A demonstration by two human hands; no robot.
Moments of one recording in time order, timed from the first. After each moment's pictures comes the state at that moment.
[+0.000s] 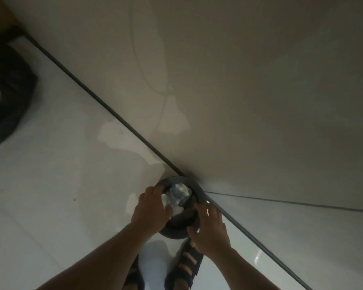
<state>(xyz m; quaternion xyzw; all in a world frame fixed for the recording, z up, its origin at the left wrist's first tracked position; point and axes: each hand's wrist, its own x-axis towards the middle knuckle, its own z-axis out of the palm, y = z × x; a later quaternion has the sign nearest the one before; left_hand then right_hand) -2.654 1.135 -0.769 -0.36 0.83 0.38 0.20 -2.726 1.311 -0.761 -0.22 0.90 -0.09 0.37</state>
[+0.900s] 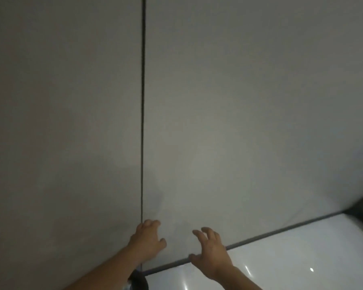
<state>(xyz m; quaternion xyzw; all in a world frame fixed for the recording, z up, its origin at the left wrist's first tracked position) -2.686 1.246 -0.333 0.16 0.94 0.21 0.24 -2.594 1.456 -0.348 0.07 0.98 -0.17 0.10</state>
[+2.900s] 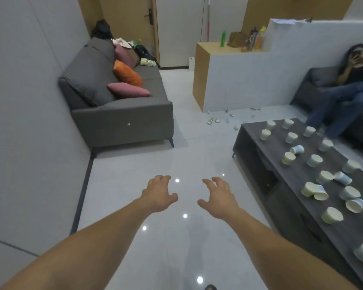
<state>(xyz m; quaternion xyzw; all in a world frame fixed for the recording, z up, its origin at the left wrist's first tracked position) -2.222 2.326 -0.289 0.76 0.59 0.00 0.27 -2.016 2.267 -0.319 0.76 0.61 -0.19 -0.08</state>
